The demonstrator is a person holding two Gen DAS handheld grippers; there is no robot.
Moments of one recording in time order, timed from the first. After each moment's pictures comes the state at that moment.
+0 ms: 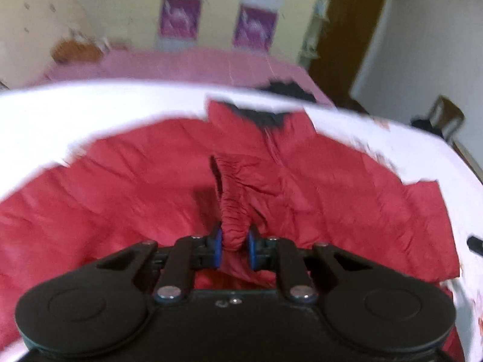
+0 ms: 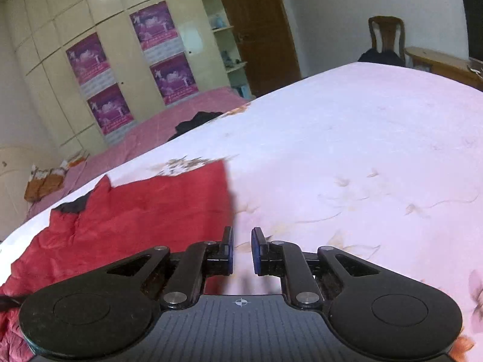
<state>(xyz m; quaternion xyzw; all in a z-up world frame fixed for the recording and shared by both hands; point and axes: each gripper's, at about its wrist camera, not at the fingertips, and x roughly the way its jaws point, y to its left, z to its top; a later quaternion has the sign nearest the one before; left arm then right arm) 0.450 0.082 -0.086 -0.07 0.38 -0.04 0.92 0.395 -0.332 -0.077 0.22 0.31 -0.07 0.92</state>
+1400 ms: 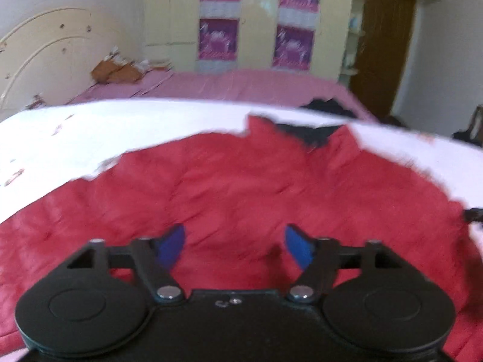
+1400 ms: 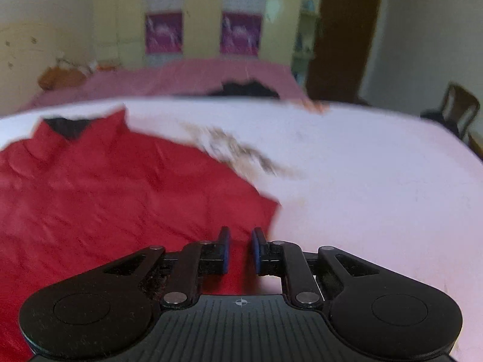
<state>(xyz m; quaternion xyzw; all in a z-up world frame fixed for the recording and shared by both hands) 0.467 0.057 -0.105 -0.04 0.35 0.04 0.94 0.511 -0.245 -0.097 -0.02 0.36 0.03 0.93</state>
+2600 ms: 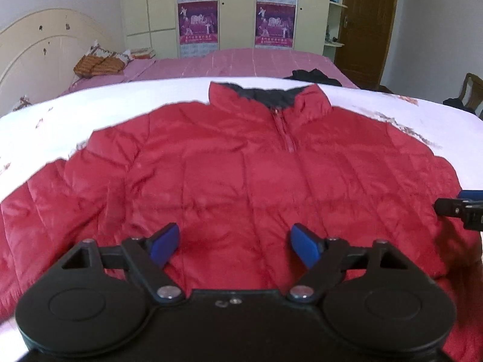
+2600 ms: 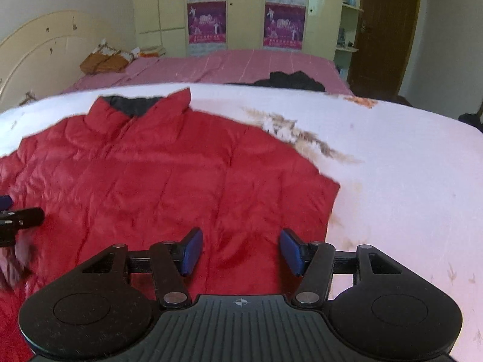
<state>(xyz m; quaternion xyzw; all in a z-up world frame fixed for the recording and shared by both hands) 0.453 0.023 -0.122 -0.01 0.39 0.03 0.92 0.476 -0.232 -0.102 -0.02 0.40 0.09 0.91</state>
